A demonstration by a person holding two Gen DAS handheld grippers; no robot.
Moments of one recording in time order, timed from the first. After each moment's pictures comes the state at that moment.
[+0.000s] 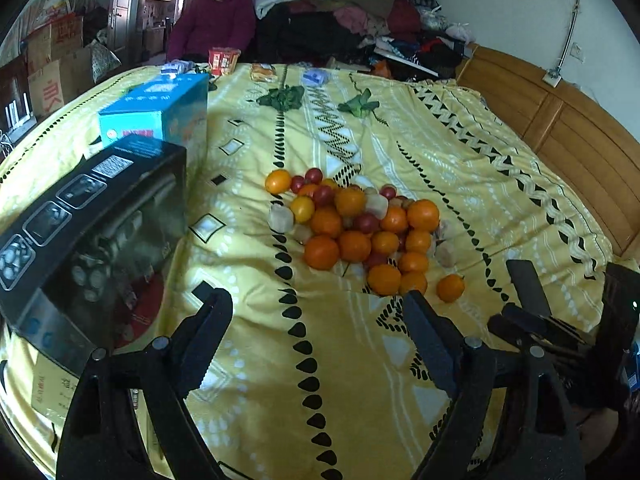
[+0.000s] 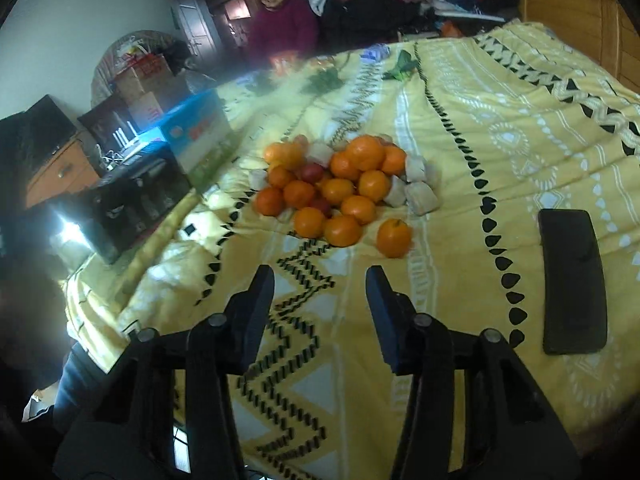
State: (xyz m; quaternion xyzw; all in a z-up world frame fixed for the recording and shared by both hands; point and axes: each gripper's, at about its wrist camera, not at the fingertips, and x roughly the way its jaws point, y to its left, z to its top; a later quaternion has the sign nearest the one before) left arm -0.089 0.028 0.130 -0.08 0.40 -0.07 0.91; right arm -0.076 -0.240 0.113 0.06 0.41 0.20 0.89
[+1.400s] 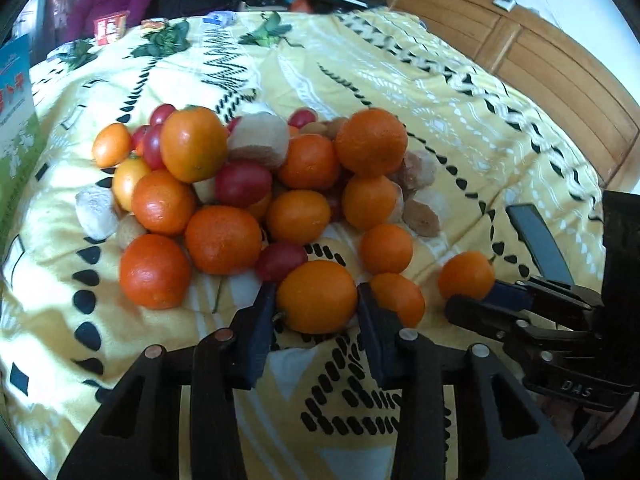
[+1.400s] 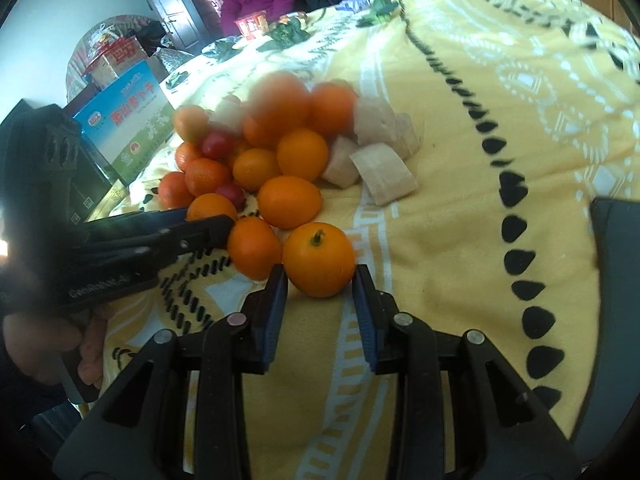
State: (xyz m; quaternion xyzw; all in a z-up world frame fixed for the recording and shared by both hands) left arm 0.017 -0.070 0.034 -0.04 0.45 -0.20 0.87; right arm -0.013 -0.257 0.060 0.06 0.45 0.21 0.87
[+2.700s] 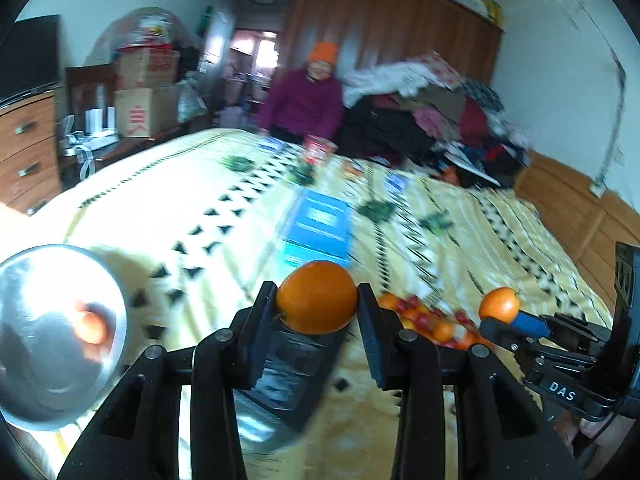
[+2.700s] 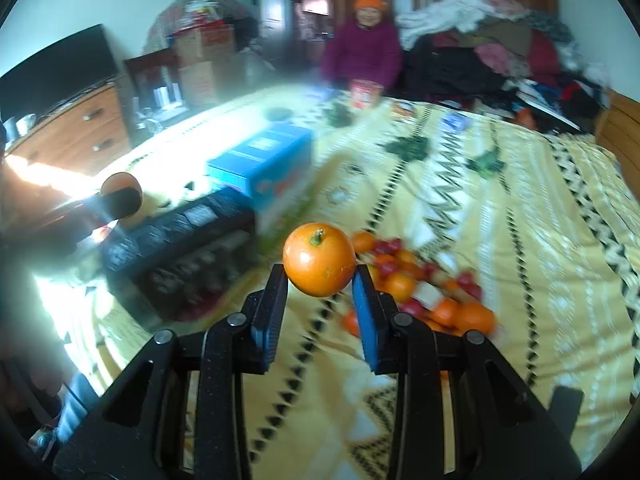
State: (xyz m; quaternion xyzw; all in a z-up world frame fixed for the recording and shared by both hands) left arm -0.139 0.202 0.237 -0.15 0.25 0.08 0.95; right arm -0.052 -0.043 0.235 -0.09 0.34 0.30 0.89
